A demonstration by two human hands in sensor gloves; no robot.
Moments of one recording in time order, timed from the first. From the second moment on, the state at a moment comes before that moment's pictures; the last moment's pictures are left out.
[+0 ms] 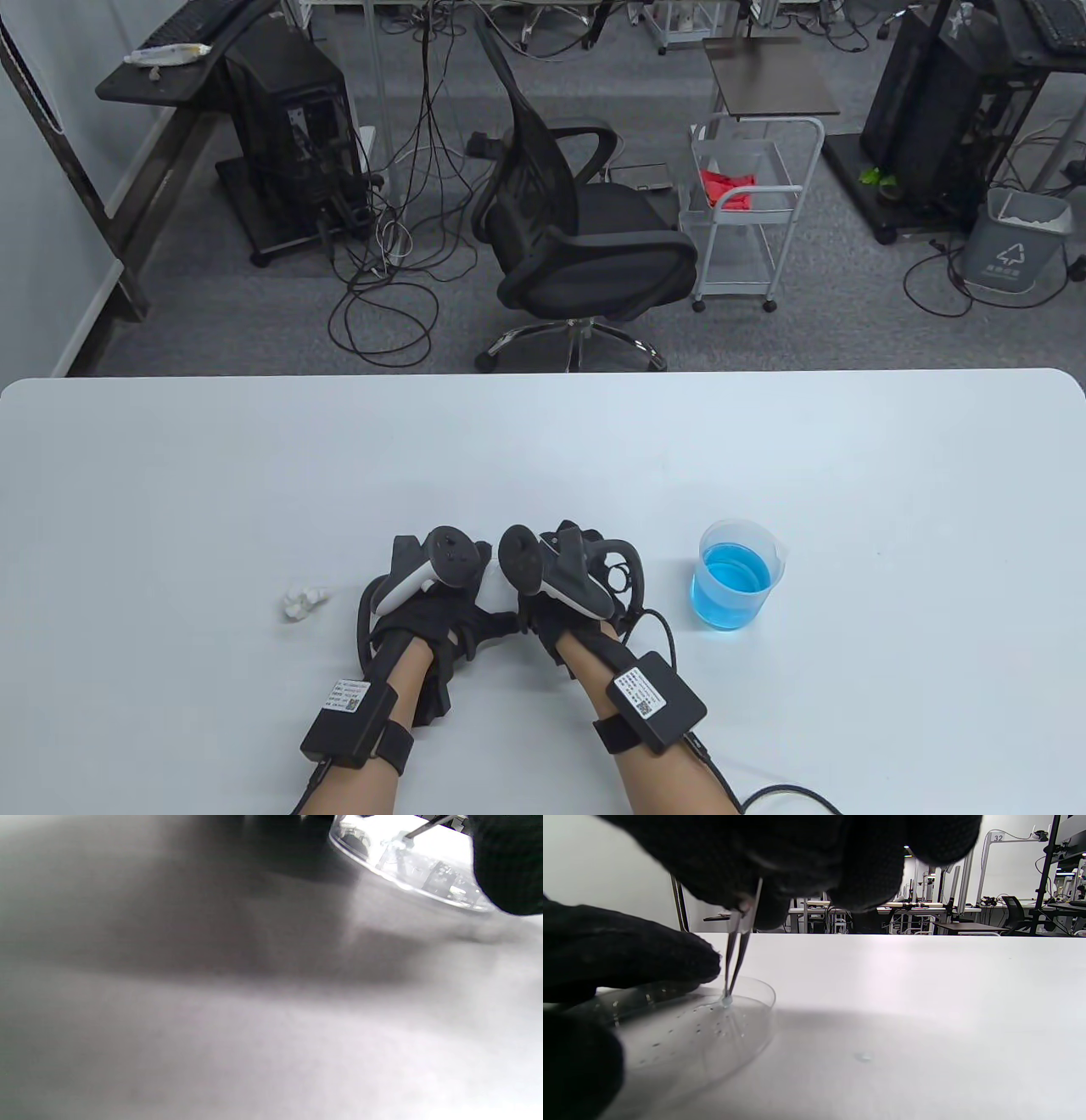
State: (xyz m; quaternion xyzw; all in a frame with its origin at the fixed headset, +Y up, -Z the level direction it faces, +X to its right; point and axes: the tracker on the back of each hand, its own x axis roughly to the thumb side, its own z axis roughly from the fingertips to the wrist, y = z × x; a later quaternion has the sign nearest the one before) left_hand -0.151 -0.793 -0.408 -0.28 -0.07 0.17 0.94; right_hand 0.002 -0.723 -0.399 0.11 -0.06 0.99 0.05
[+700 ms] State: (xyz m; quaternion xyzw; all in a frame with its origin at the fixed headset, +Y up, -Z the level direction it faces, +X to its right) left_hand -0.152 -0.793 -0.408 -0.28 -0.07 0.17 0.94; right_hand -0.004 -0.727 -0.398 0.13 -0.04 0.99 0.06
